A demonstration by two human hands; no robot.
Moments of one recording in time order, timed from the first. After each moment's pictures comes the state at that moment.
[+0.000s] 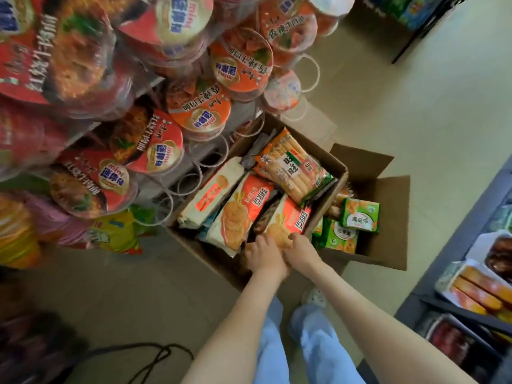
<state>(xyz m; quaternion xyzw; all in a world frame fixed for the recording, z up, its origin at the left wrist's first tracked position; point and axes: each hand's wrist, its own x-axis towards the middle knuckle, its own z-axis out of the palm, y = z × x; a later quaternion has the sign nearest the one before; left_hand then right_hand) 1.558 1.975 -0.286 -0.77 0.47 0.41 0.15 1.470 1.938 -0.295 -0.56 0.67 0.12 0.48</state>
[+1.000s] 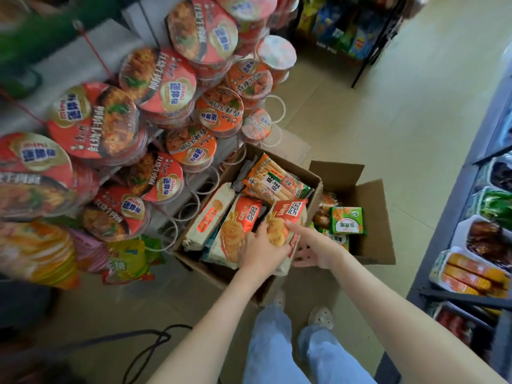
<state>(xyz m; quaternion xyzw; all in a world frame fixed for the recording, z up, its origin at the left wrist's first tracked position) 1.576 1.973 -0.163 -0.76 0.47 0.45 -0.02 1.433 1.926 -0.201 -0.20 0.63 -0.09 0.74</state>
